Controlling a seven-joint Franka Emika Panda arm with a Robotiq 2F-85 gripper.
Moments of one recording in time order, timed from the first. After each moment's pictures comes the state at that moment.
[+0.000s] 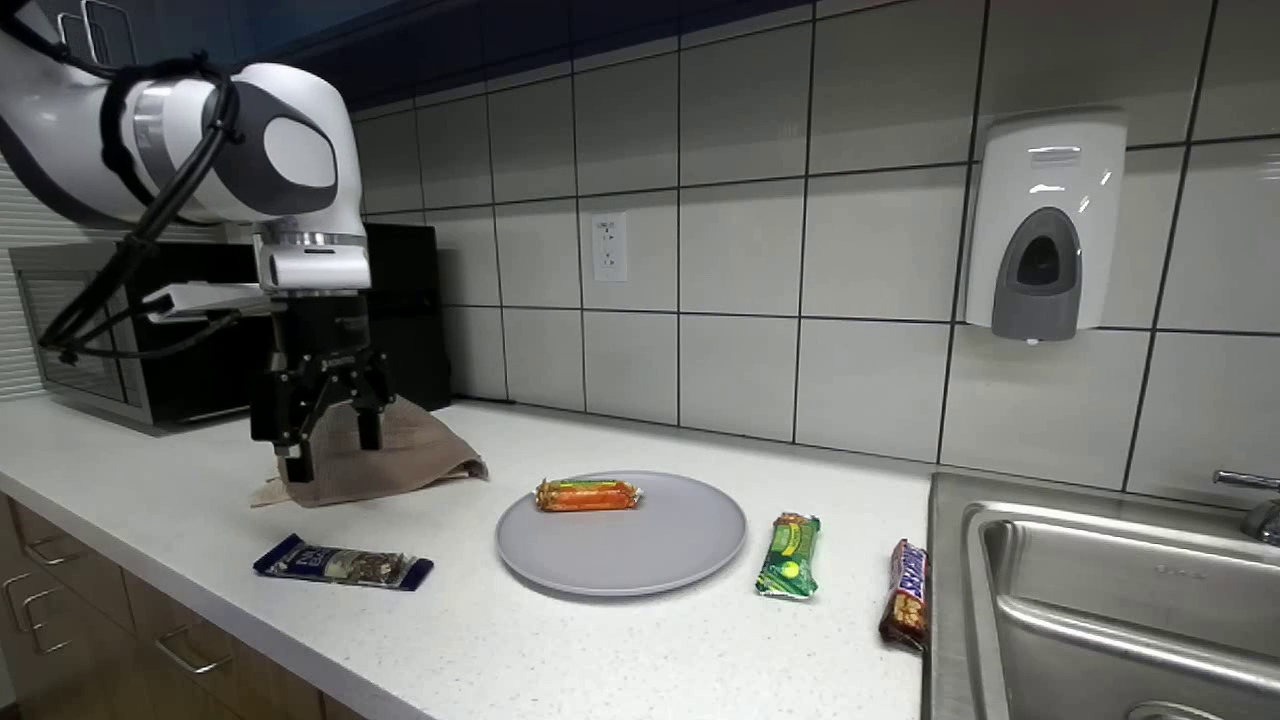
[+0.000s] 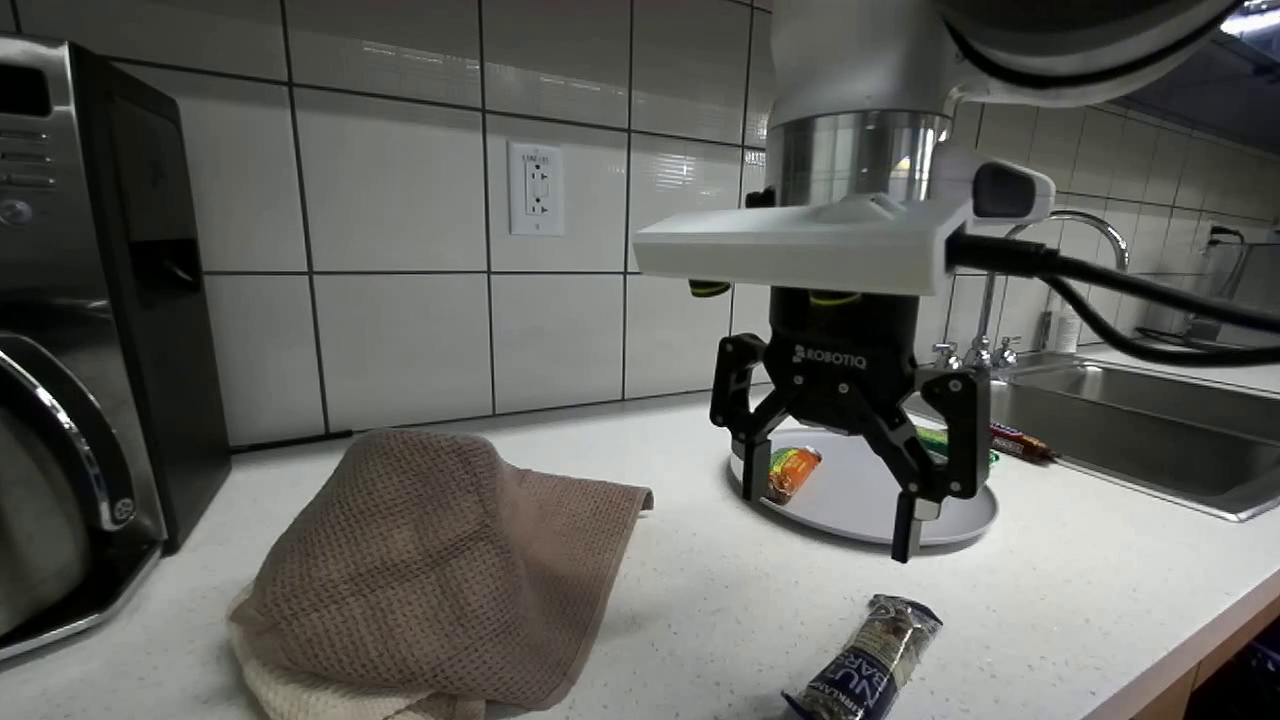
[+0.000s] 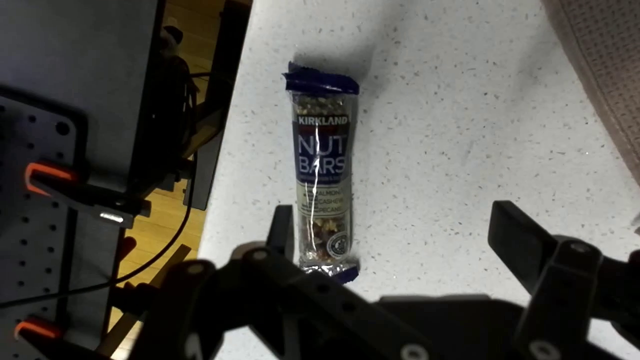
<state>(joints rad) 0.27 -0.10 0.22 -2.57 0.01 2.45 1.64</state>
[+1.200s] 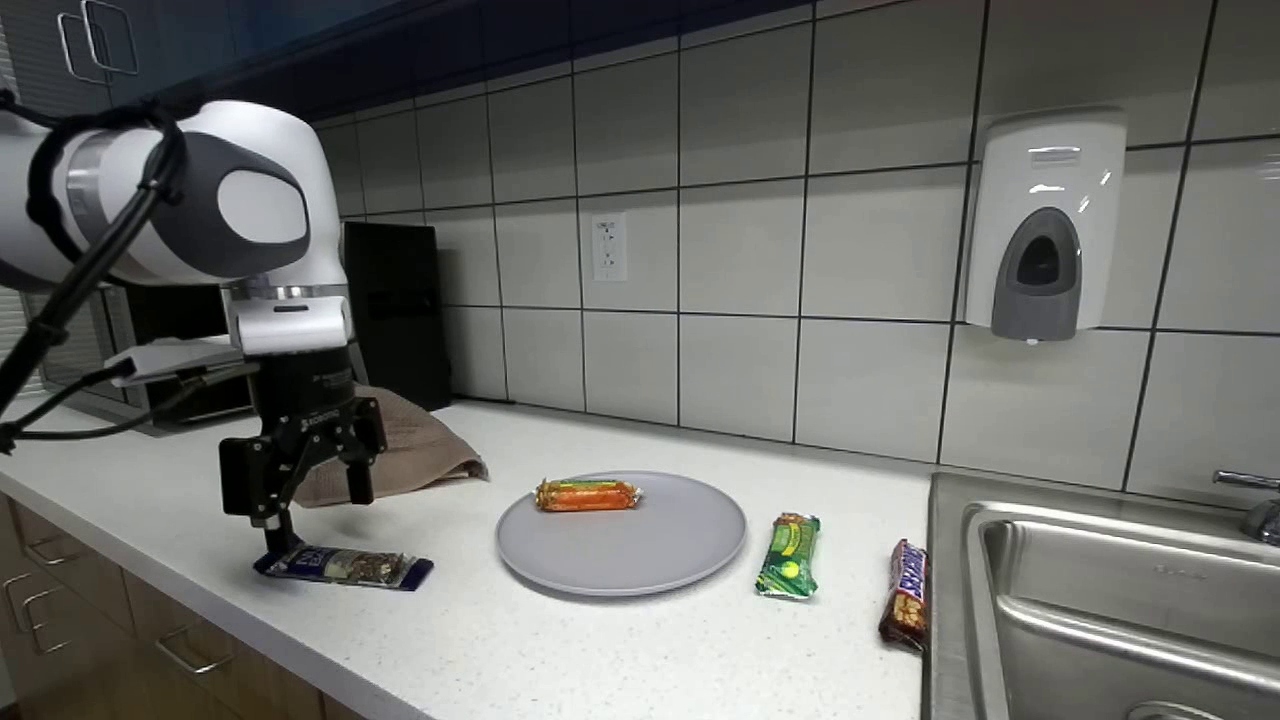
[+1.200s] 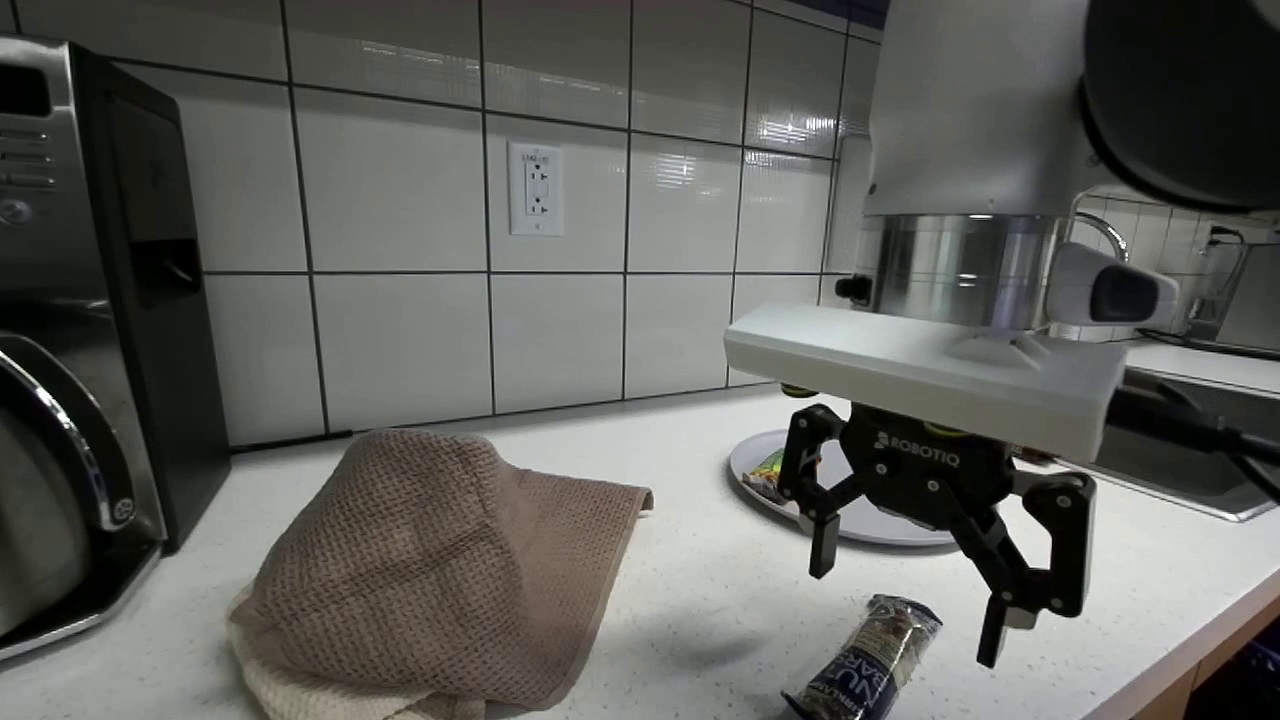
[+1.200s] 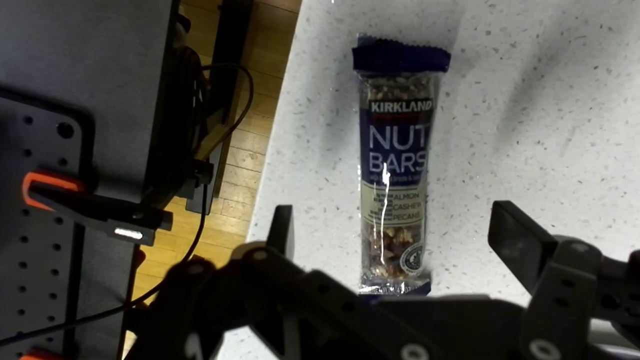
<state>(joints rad) 0.25 -0.12 0.23 -2.75 0.01 2.64 1.66</state>
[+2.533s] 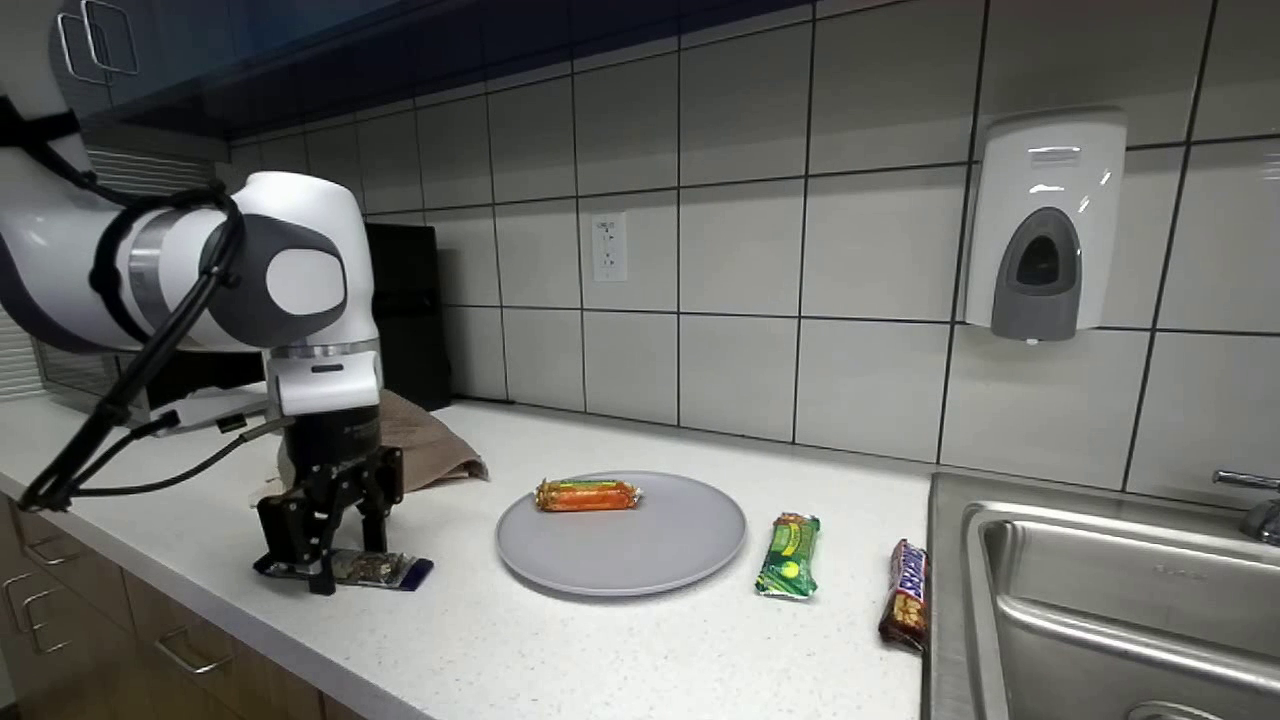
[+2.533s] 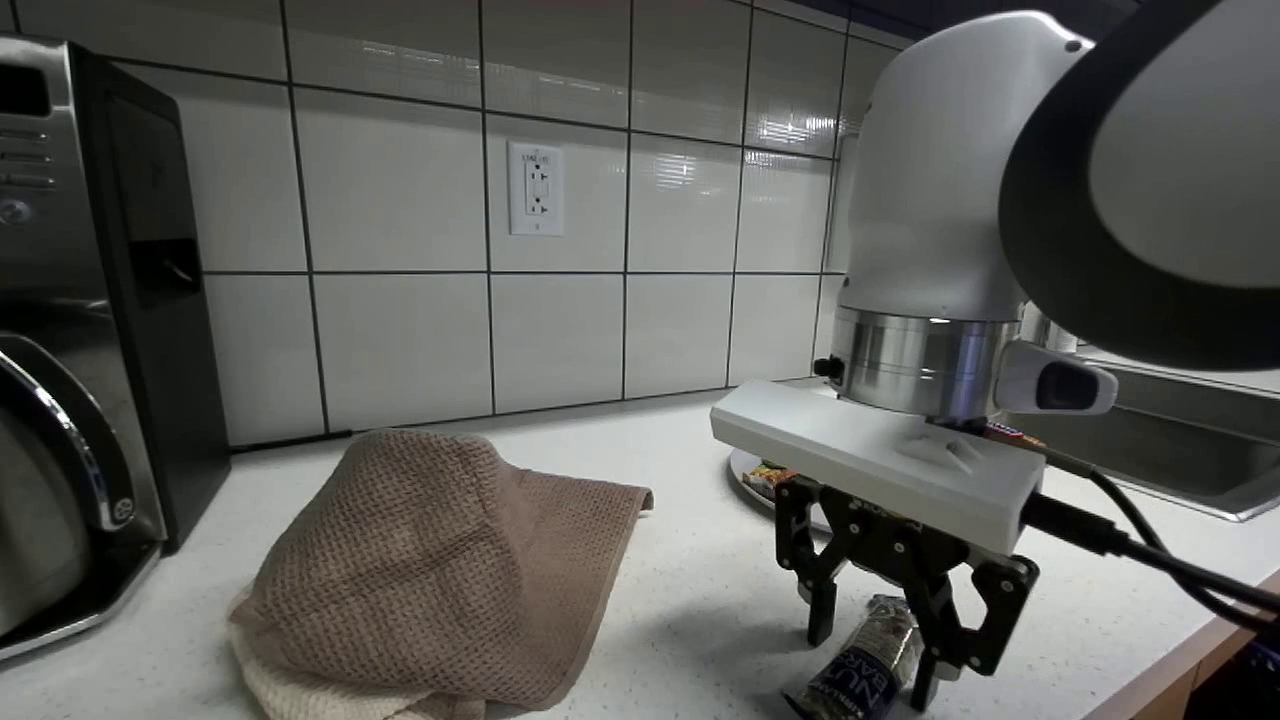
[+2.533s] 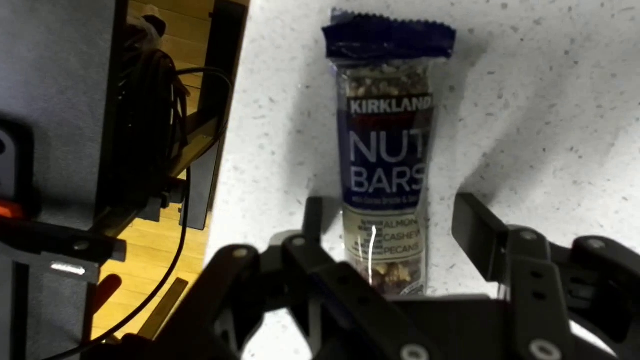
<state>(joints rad) 0.24 0.06 0.20 -2.71 -0.01 2.78 1.66</state>
